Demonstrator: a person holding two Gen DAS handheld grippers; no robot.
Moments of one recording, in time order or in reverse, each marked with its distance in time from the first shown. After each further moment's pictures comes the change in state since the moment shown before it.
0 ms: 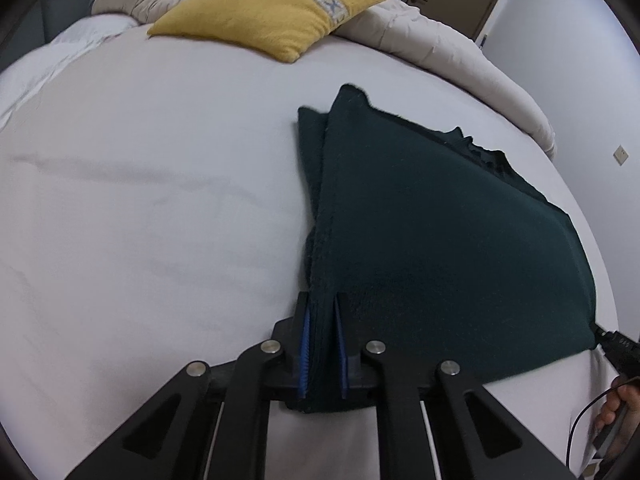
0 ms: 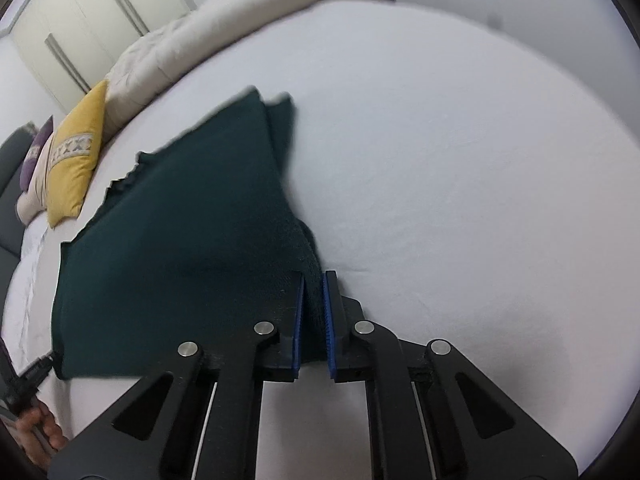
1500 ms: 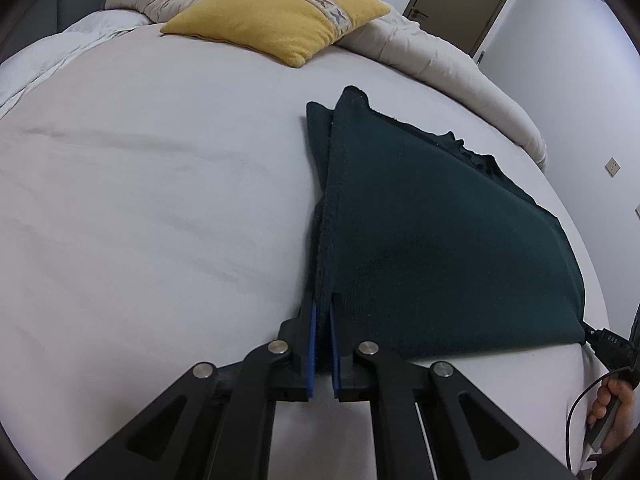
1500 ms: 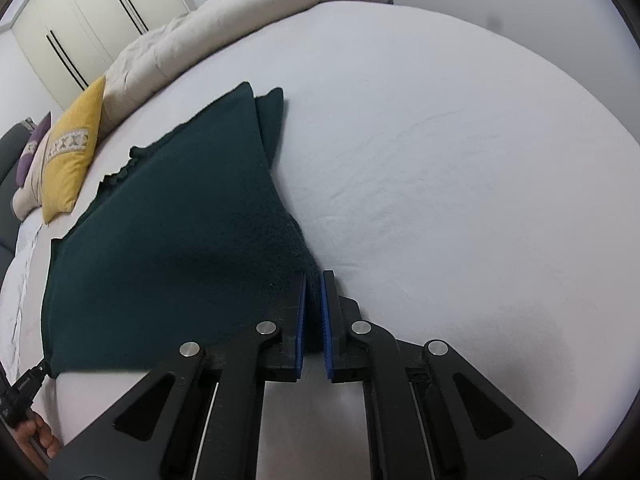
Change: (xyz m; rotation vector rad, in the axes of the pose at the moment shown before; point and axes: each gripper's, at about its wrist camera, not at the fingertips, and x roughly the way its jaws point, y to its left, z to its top) left arm -0.014 0.008 -0.022 -0.019 -0.042 -0.025; right arm 0.012 0.010 -0.008 -0.055 -0.016 -0.049
